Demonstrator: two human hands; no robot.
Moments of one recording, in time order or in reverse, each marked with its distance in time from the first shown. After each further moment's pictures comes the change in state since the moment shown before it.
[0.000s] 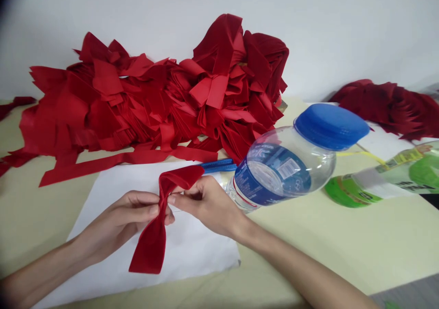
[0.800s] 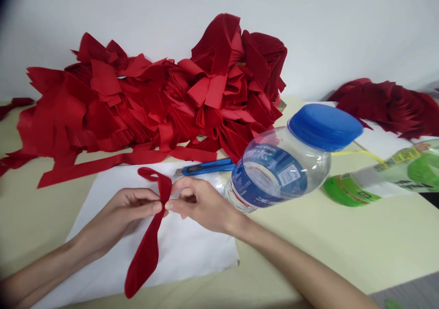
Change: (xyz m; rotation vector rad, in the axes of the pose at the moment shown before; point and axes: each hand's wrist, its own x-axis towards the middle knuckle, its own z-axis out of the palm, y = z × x) left_hand 0.002 0.002 0.000 0.185 0.247 -0.024; right_hand 0.008 0.014 0.002 0.064 -0.065 0.106
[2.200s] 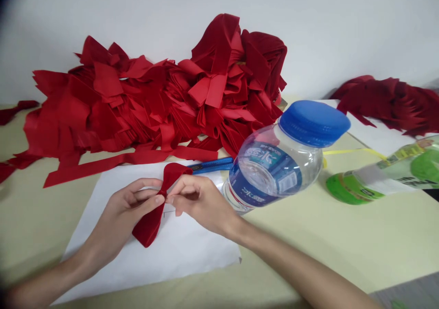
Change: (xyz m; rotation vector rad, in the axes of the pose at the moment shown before) left_hand -0.002 -0.006 0.012 0.036 0.251 0.147; right_hand -0.003 -0.004 0.009 0.062 0.145 -0.061
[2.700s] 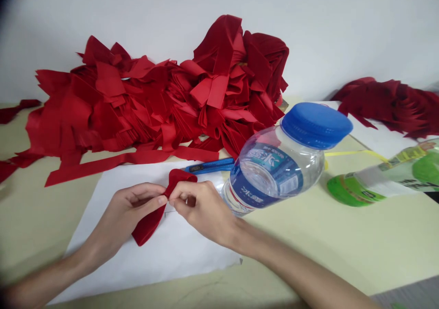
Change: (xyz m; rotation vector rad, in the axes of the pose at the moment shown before) left_hand 0.002 0.000 -0.003 0.106 0.006 0.024; right_hand -0.002 0.006 0.003 -0.321 0.022 -0.107
